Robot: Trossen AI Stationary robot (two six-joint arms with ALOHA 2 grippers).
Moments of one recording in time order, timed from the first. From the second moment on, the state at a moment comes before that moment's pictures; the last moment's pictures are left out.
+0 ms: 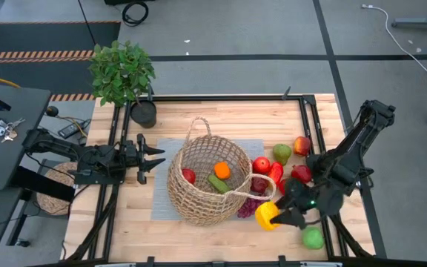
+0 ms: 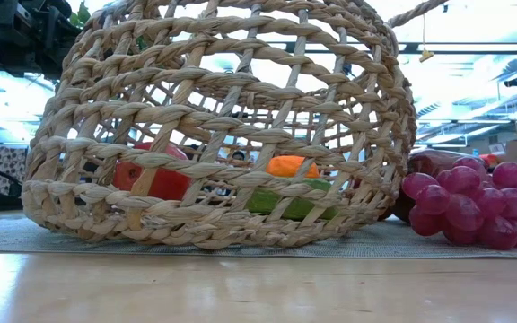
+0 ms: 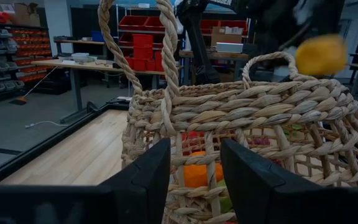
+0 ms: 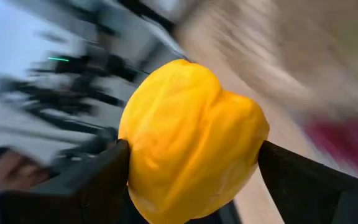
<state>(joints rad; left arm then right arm) -0.27 0.34 0.07 0.32 -0.43 -0.04 0.87 1.12 0.86 -0.21 0.49 1.22</state>
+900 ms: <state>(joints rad) -0.27 0.34 0.07 0.32 -0.43 -0.04 0.50 1.20 0.93 0.22 0.55 0.47</state>
